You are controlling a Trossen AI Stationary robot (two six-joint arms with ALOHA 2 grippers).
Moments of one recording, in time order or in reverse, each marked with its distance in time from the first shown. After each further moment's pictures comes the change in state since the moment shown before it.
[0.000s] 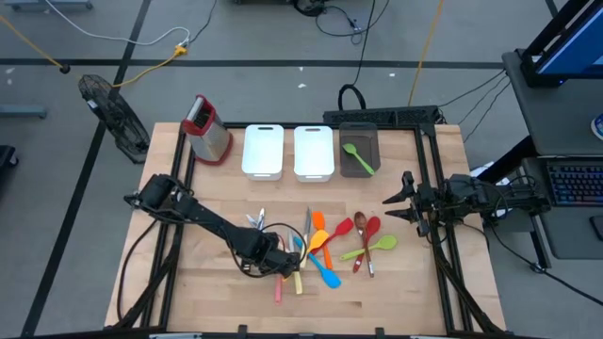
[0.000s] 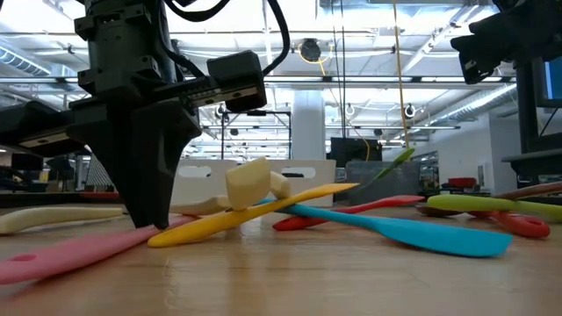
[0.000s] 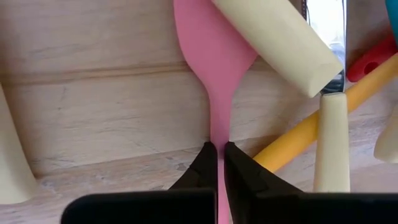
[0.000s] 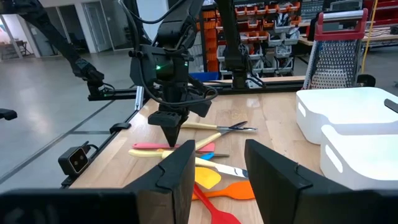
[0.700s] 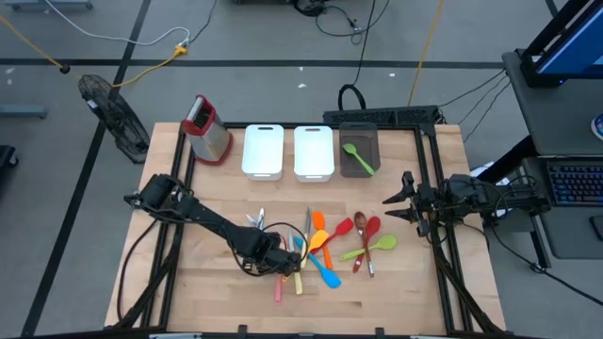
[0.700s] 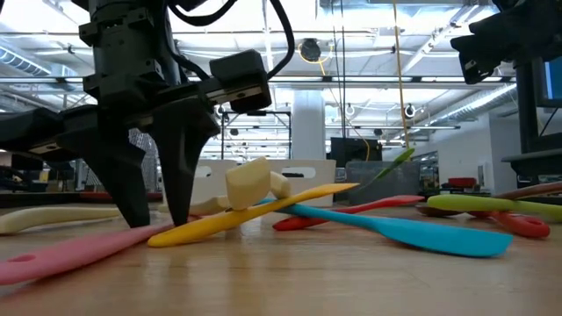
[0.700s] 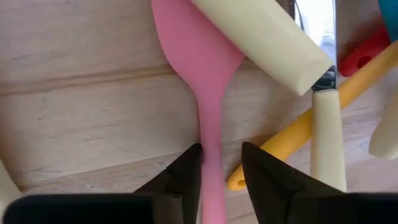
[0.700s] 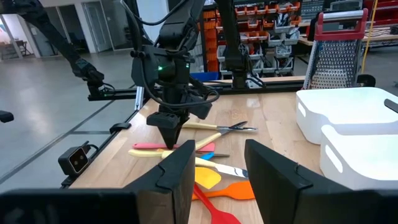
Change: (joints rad) left arm 0.002 0.001 -0.001 0.072 0.007 0.051; right arm 0.000 0.000 0.000 0.000 0.000 0.000
